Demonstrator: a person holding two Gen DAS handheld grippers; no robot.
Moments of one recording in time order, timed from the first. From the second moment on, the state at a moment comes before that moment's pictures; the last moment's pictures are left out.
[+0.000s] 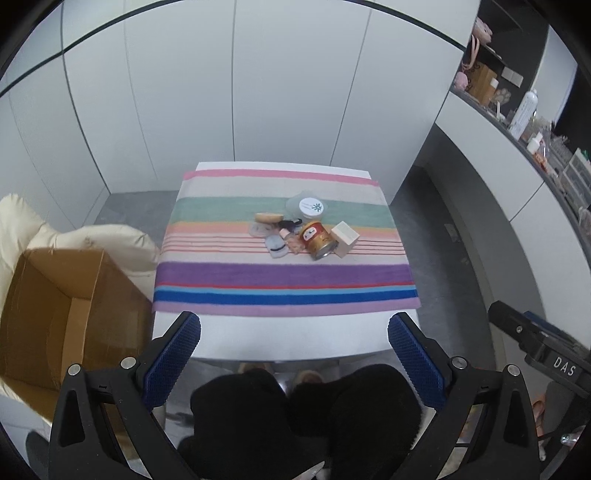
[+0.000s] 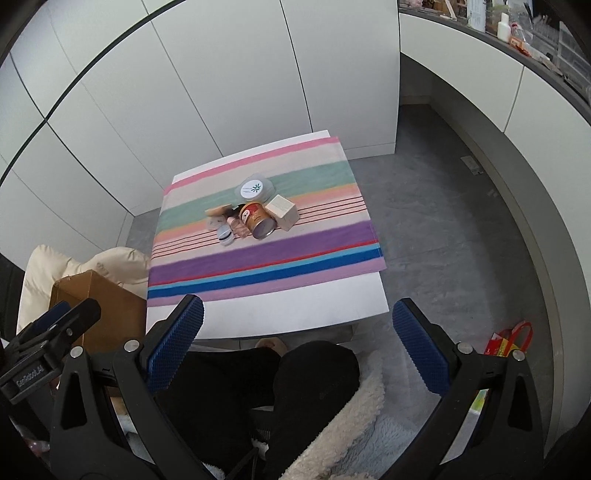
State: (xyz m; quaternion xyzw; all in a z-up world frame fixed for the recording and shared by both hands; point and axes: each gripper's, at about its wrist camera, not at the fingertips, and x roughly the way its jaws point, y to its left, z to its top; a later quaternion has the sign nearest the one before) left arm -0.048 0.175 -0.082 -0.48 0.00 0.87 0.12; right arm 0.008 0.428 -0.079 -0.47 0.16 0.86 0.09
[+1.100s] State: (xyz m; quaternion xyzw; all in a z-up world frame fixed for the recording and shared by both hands) left arm -0.260 0.198 -0.317 -0.58 -0.03 0.81 0.09; right arm -0.194 0.441 -0.291 -0.50 0.02 0.87 0.05
